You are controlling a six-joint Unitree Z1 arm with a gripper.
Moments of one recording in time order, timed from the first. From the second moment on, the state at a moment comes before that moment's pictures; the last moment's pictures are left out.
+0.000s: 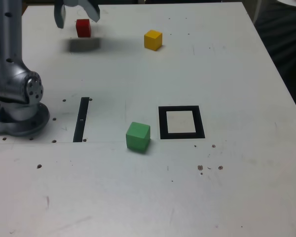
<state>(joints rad) 1.24 2.05 -1.60 1.27 0.26 1.12</state>
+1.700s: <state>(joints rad) 1.26 2.25 -1.79 1.30 0.27 1.14</state>
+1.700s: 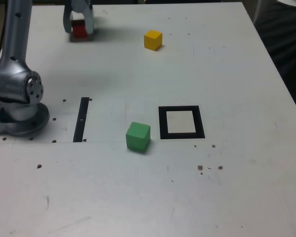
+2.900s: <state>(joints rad) 0.60 1.80 -1.35 1.22 0.19 0.69</state>
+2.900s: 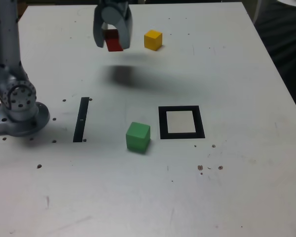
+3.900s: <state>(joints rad) 0.06 1.96 -1.54 1.37 0.06 0.24</state>
